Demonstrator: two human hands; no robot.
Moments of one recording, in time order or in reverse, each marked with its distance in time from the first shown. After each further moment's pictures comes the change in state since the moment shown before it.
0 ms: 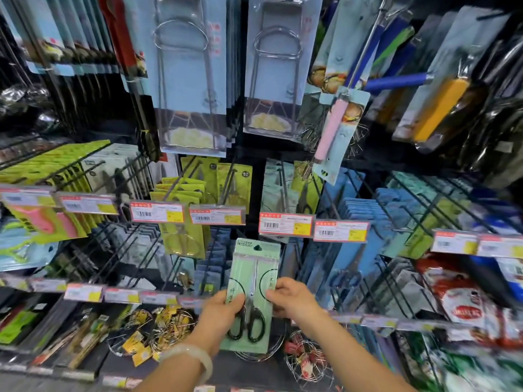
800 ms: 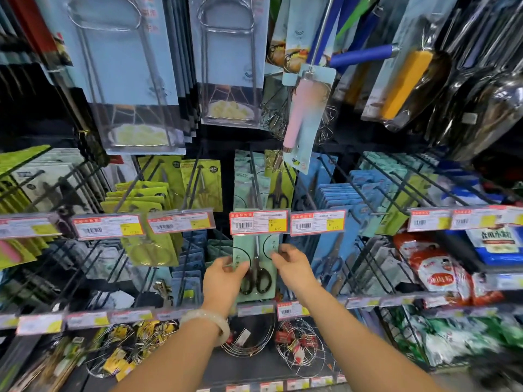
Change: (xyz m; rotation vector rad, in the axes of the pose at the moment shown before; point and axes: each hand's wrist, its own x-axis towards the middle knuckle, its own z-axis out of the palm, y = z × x) left_hand 0.054 0.042 0.046 0.155 0.159 0.258; right_hand 0.034 -0.022 -0.032 -0.140 0.376 -0.129
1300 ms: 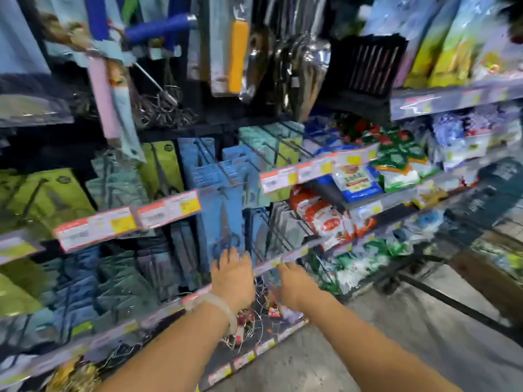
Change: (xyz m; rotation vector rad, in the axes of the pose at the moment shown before) left_hand -0.103 0.034 0.183 1.247 -0.516 0.563; right_hand -0.076 0.128 -0.178 -0.895 -0.007 0.170
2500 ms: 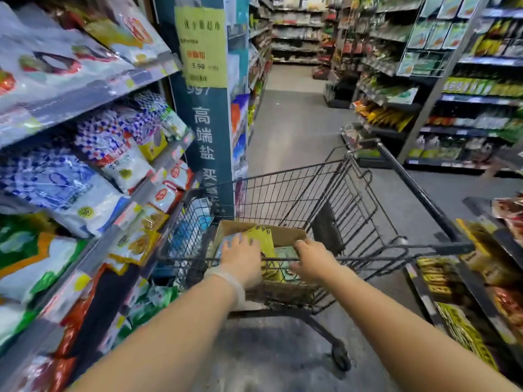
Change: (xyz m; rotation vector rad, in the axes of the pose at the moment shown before) left_hand 0.126 0.821 0.063 0.414 -0.097 1.134; right_hand -0.161 0.737 -0.185 0.237 0.289 1.032
